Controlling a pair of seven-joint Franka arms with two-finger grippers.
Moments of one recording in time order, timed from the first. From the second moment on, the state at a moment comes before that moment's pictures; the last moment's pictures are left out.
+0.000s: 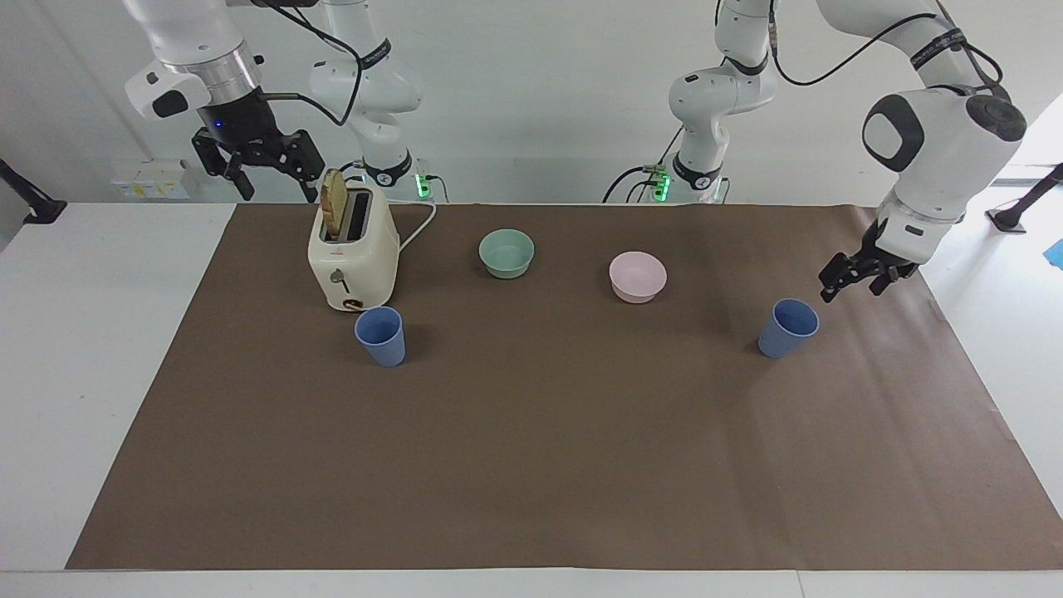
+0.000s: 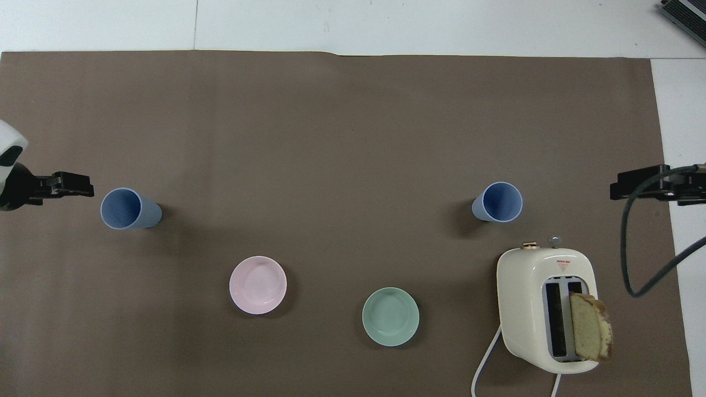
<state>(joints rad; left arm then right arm) 0.23 -0.01 -0.13 -2.02 -0.03 2.06 0.01 -0.09 -0.08 0.09 -1.58 0.03 1.53 0.10</state>
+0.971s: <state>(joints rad) 0.23 0.01 -0.14 -2.21 -0.03 2.24 0.01 -0.09 -0.08 0.09 -1.58 0.03 1.53 0.10</state>
